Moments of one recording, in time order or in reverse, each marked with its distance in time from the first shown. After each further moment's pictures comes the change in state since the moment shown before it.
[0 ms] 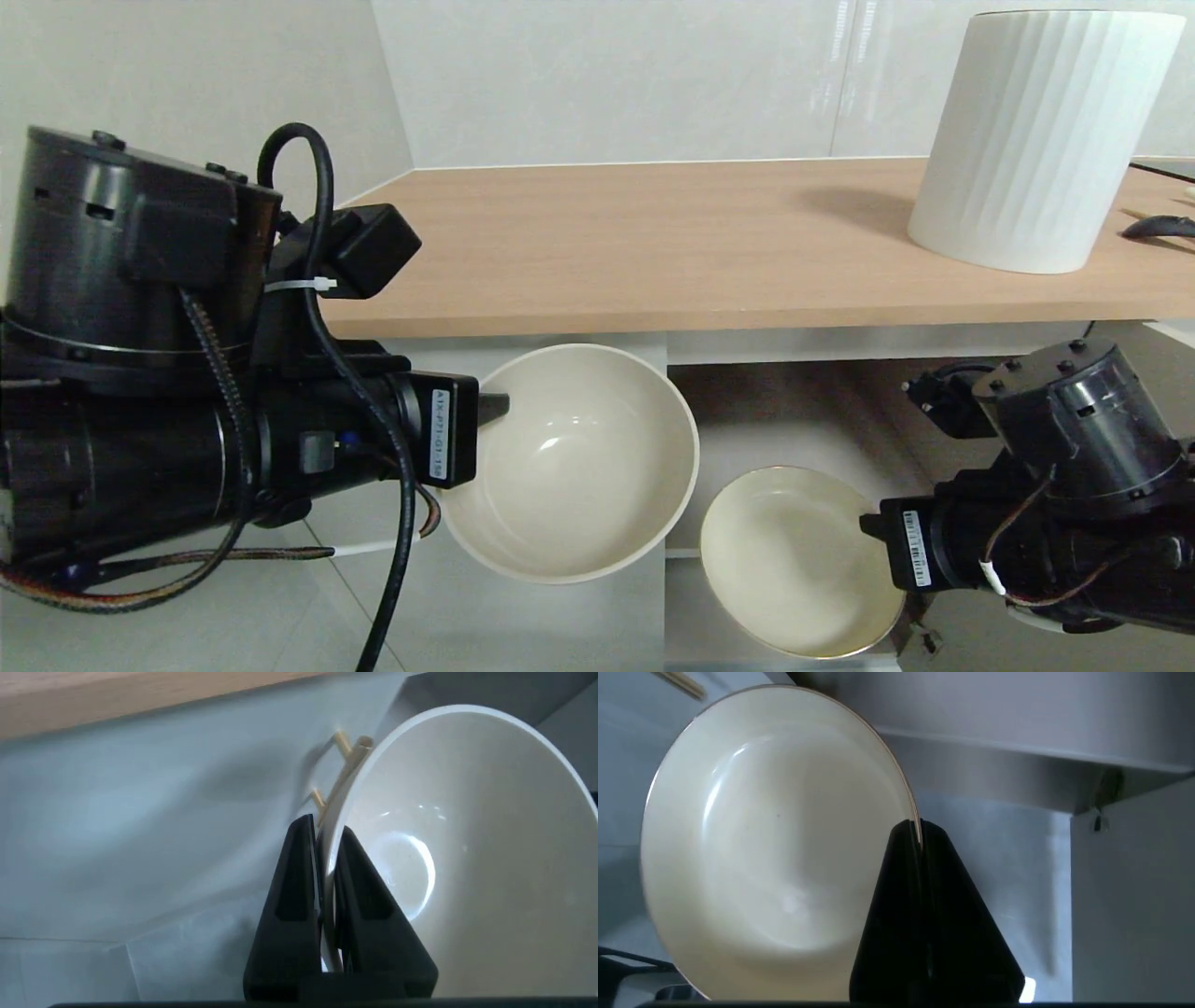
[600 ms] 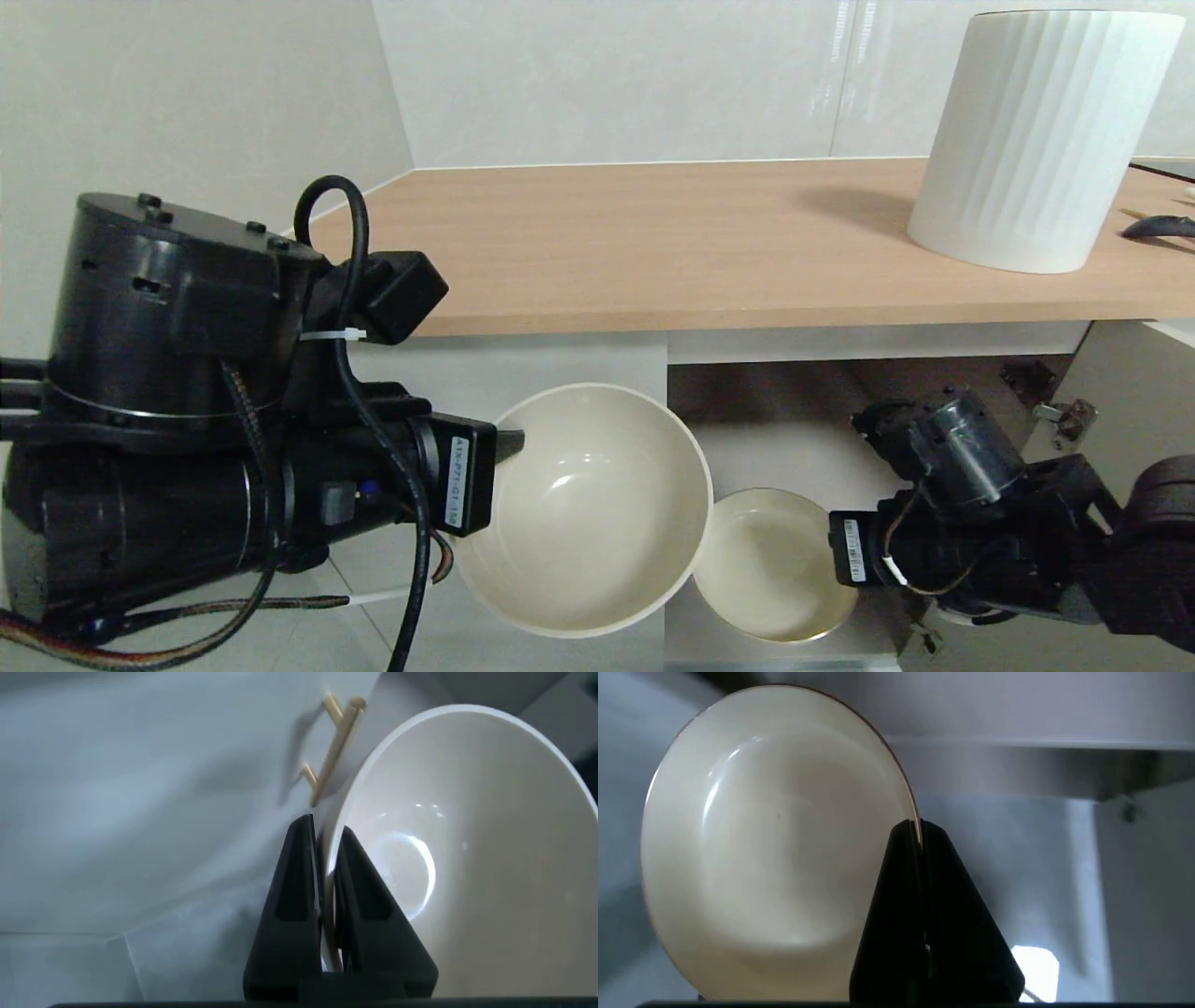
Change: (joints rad) left arm -0.037 0.005 0.075 -0.038 -0.006 0.001; right arm -0.065 0.224 0.054 -0.201 0.018 0.057
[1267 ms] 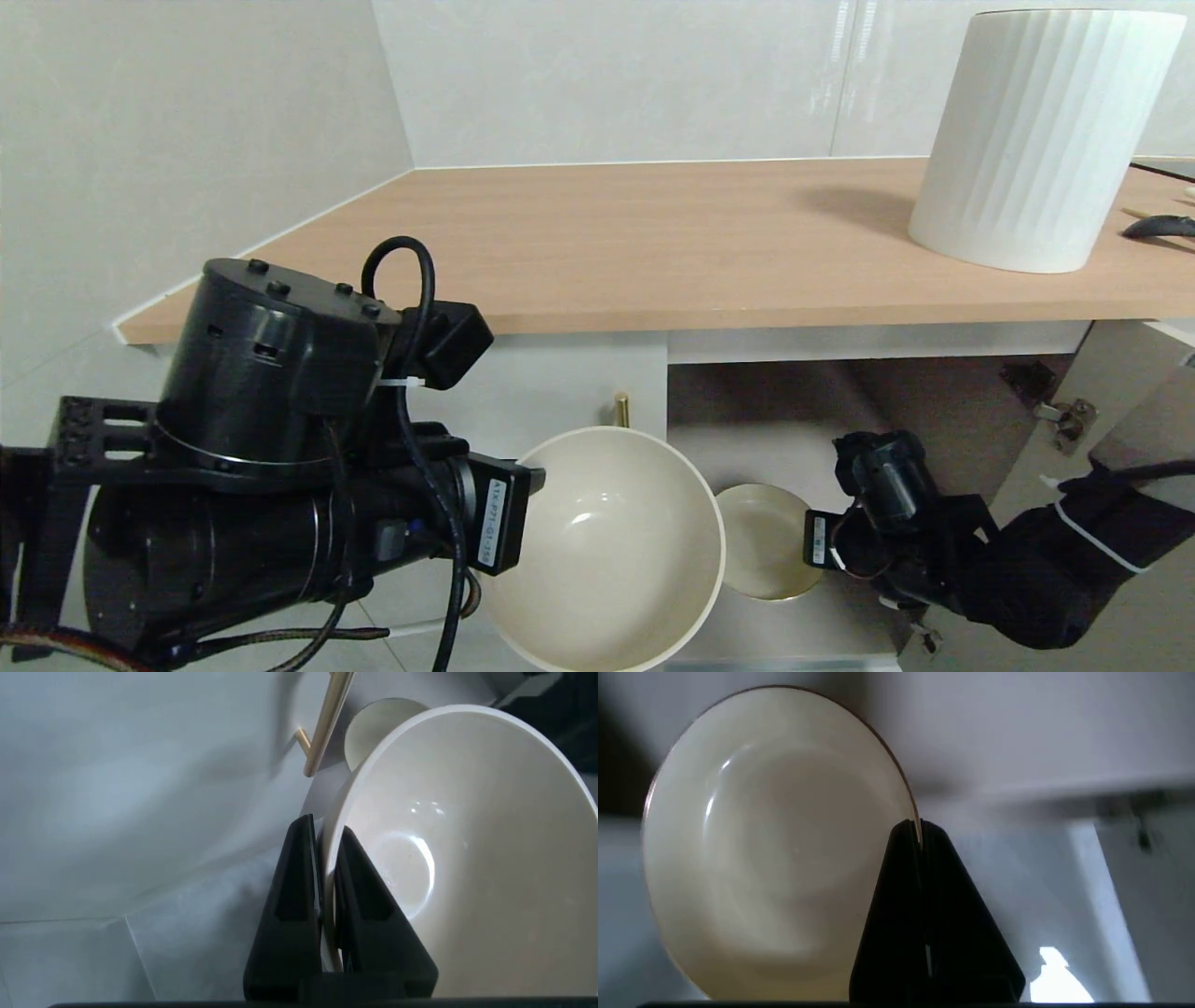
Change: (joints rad) left arm -0.024 0.051 0.040 -0.021 -0.001 0.000; right arm -0.143 0.331 0.094 -0.480 -0.010 0.020
